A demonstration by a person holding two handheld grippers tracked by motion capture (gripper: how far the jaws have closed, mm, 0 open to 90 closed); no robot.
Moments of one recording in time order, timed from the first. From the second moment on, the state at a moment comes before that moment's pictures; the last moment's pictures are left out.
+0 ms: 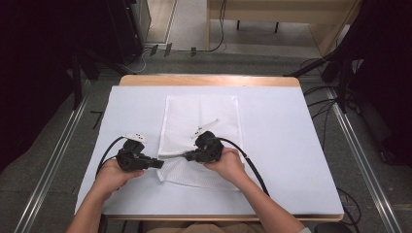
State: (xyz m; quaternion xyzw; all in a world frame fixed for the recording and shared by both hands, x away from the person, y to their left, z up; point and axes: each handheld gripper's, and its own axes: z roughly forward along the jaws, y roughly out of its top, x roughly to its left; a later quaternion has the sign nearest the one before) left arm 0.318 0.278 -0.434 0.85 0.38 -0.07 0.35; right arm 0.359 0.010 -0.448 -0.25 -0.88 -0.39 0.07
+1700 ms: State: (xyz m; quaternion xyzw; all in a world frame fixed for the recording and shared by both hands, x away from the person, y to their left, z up) left arm 0.315 0.288 -0.436 0.85 0.38 -0.08 0.35; right arm 0.355 -0.046 -0.447 -0.28 -0.88 -0.38 0.06
